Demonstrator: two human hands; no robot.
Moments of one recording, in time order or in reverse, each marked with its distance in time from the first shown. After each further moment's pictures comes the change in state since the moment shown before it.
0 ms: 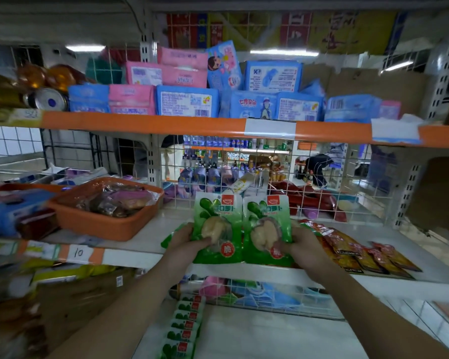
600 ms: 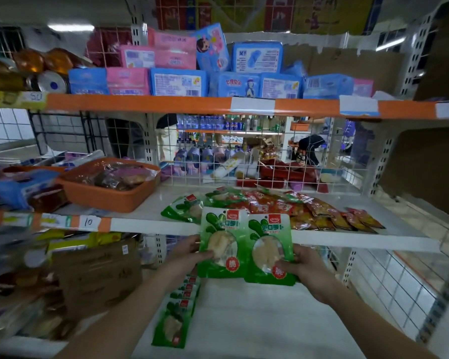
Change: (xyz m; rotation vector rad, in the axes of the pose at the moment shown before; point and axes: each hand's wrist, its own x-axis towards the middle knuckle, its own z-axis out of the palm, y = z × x) left_hand -0.084 -0.052 0.004 0.050 -0.174 -0.175; right_hand -0.125 0.054 -0.008 0.303 -0.119 0.207
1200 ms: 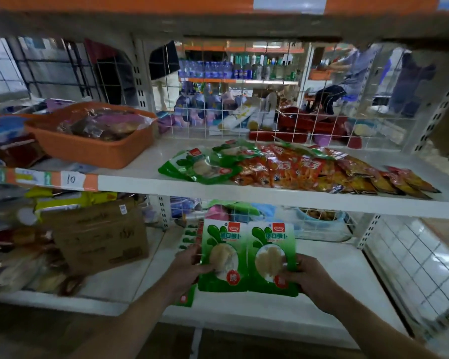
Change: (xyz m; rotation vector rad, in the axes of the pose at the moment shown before) left_hand 0.009 -0.124 -0.010 -0.014 -0.023 -0.216; right_hand 0.023 0.123 0.028 0.015 -0.040 0.274
